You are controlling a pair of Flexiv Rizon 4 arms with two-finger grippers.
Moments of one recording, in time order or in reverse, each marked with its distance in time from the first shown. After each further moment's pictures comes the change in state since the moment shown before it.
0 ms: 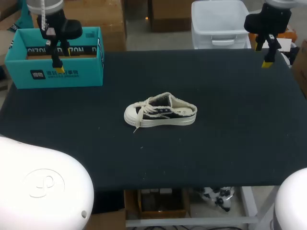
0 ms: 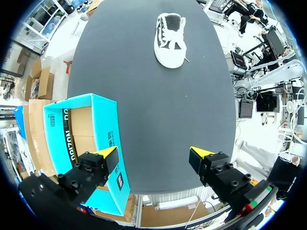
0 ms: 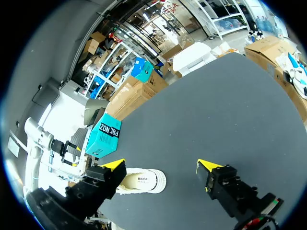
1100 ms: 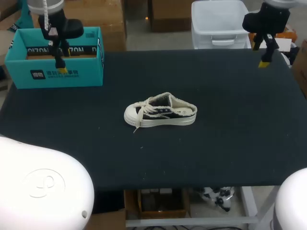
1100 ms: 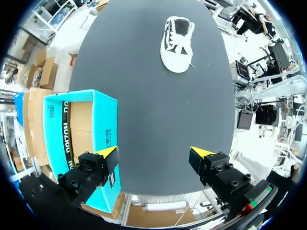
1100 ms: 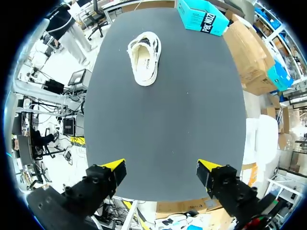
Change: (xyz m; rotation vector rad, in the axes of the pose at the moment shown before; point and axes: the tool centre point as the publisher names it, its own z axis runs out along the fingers) left arm 0.008 -0.008 0.000 0.011 0.012 -0.143; right arm 0.001 0.014 0.002 -0.047 0.001 0.002
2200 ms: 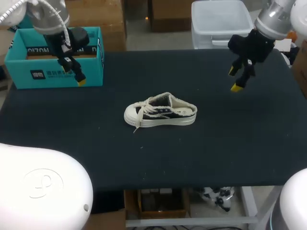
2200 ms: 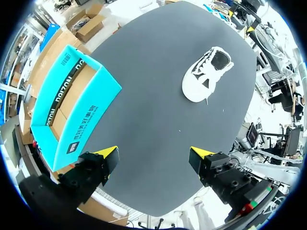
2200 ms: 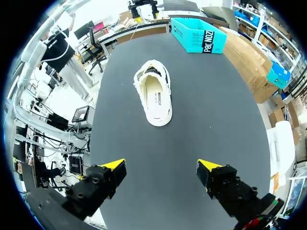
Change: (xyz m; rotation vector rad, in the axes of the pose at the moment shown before) left arm 0.058 -0.026 0.016 0.083 -0.059 -0.576; right arm 0.052 0.078 0.064 -0.299 0.069 0.137
